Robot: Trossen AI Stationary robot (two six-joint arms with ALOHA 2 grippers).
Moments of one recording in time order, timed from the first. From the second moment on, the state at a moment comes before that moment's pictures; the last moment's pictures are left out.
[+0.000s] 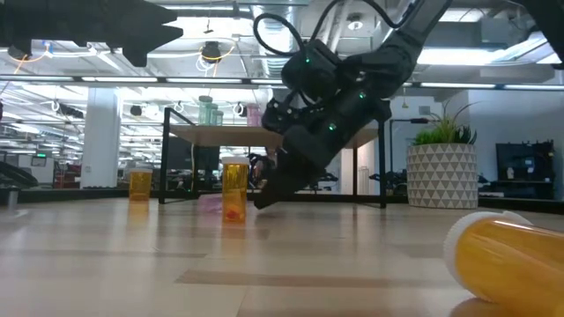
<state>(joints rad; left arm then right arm) 0.06 0.48 0.27 0.30 -0.09 0.02 -0.06 2.03 1.10 0.18 -0.10 0.00</state>
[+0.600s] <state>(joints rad) -0.04 0.78 0.42 0.08 -0.16 -0.19 0.00 1.61 1.08 -0.25 0.18 0.12</state>
